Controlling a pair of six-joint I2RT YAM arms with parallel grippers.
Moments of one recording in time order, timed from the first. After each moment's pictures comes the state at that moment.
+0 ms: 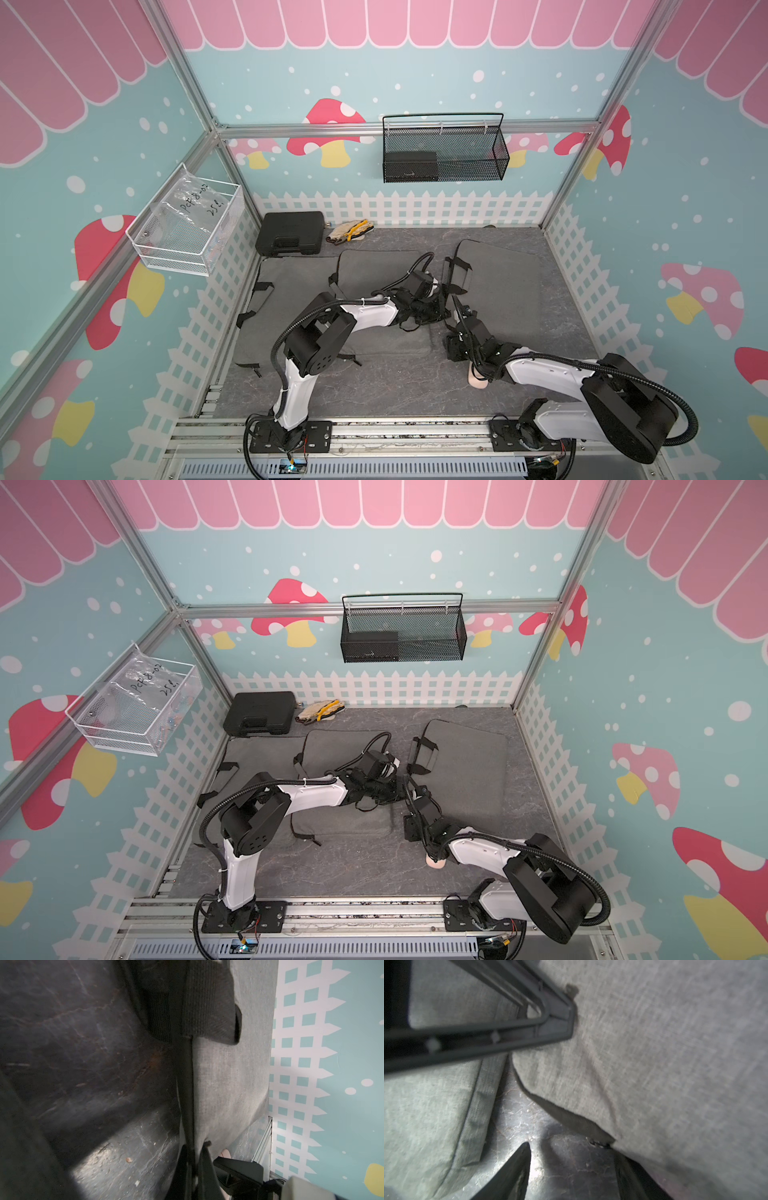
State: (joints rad) left arm -0.78 2.05 1.29 0.03 0.46 -0.92; right arm 0.68 1.31 0.41 0.00 0.17 0.48
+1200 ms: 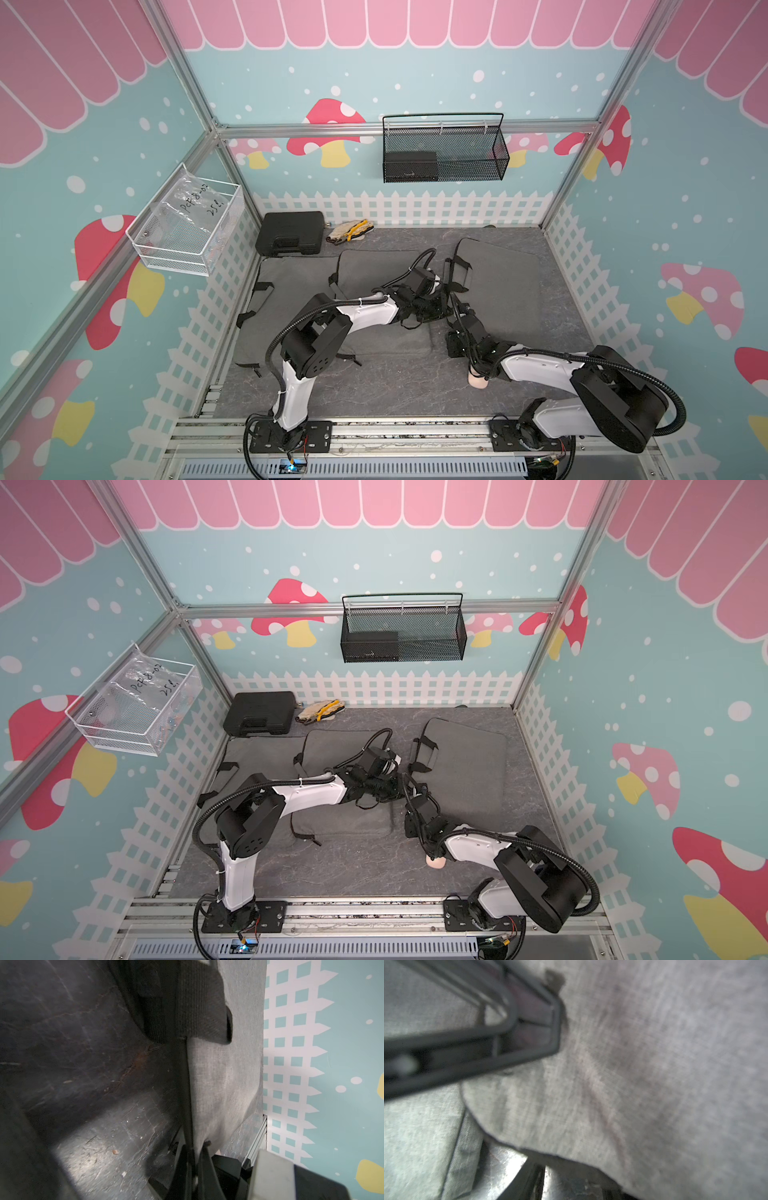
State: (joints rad) left arm -0.79 2.02 1.33 -0.03 0.45 -0.92; right arm 0.68 1.36 0.42 0.06 0.22 0.51
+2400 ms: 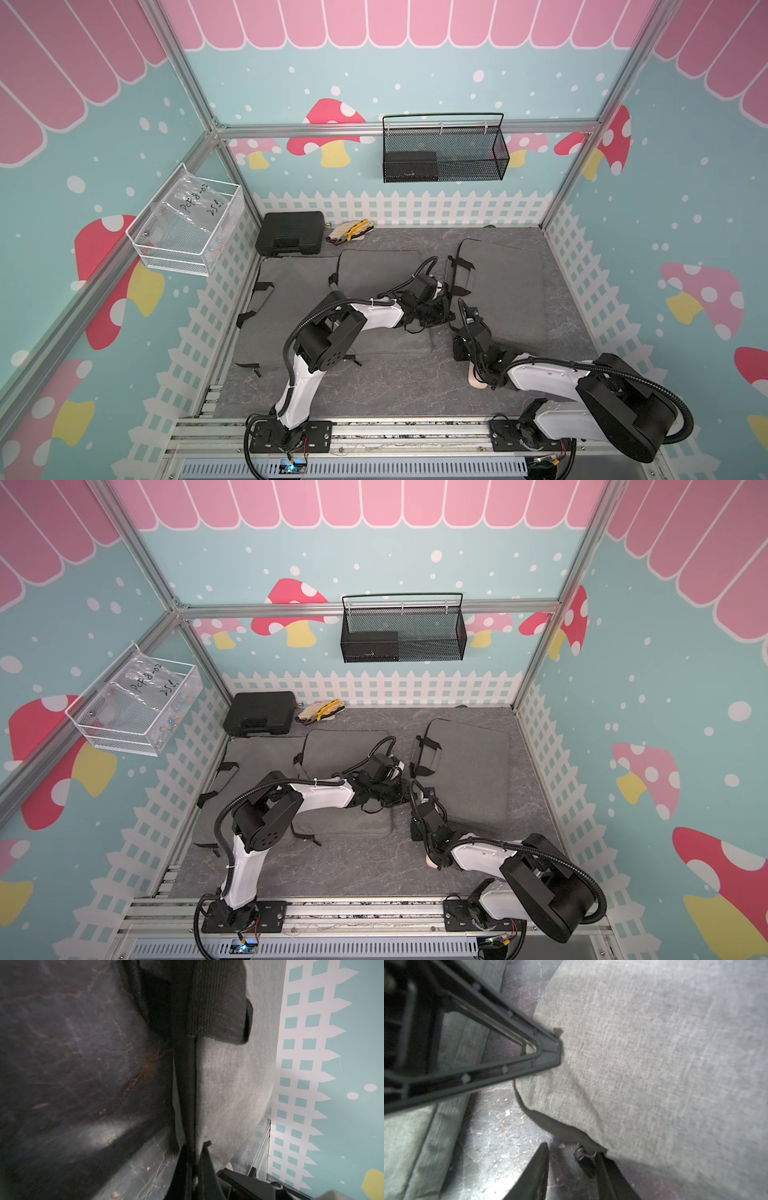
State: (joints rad) left arm -0.79 2.13 1.33 0.09 0.47 -0.97; right arm 0.68 1.31 0.32 0.16 0.30 0.51
